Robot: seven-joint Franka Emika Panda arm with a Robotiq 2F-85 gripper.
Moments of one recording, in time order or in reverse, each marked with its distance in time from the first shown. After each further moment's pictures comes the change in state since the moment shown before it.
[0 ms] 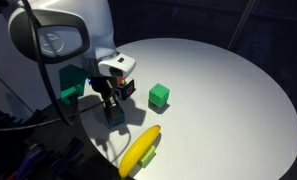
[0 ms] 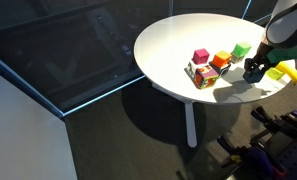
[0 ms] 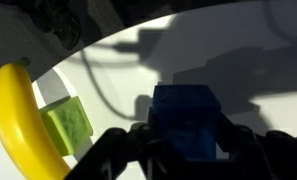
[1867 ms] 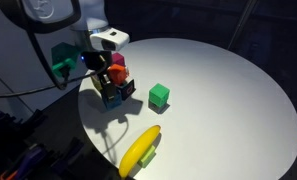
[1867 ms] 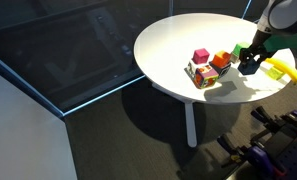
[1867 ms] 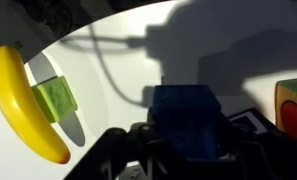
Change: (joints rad) arm 0.044 -0.119 0.028 0.003 -0.031 -0.084 0.075
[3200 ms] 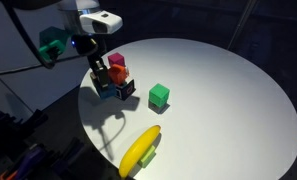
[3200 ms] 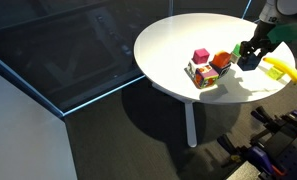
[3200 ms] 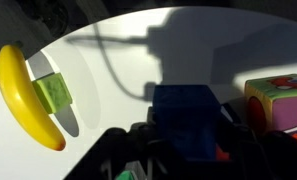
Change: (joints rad) arm 0.000 -0.104 0.035 -0.016 0.007 -0.079 0.000
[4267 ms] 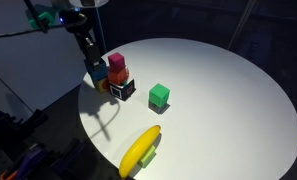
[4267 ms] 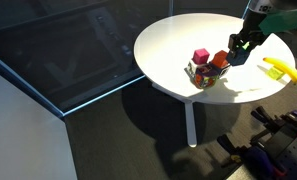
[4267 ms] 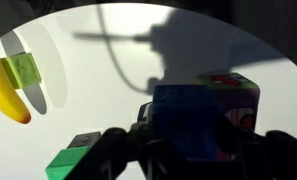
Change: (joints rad) arm 0.060 -0.076 0.067 0.026 0.025 -0.073 0.001
